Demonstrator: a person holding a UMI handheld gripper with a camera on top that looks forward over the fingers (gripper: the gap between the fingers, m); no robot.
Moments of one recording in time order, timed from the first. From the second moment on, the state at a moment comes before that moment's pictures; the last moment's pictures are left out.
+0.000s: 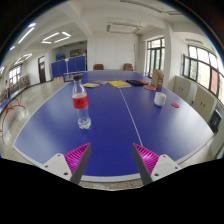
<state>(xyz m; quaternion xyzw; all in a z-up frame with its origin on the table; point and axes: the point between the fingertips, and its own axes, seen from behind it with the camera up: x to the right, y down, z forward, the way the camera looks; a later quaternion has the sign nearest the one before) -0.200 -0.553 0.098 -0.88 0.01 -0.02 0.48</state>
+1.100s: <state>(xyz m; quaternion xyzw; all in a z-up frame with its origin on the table) -0.310 -0.276 0.211 -0.75 0.01 0.19 0.63</state>
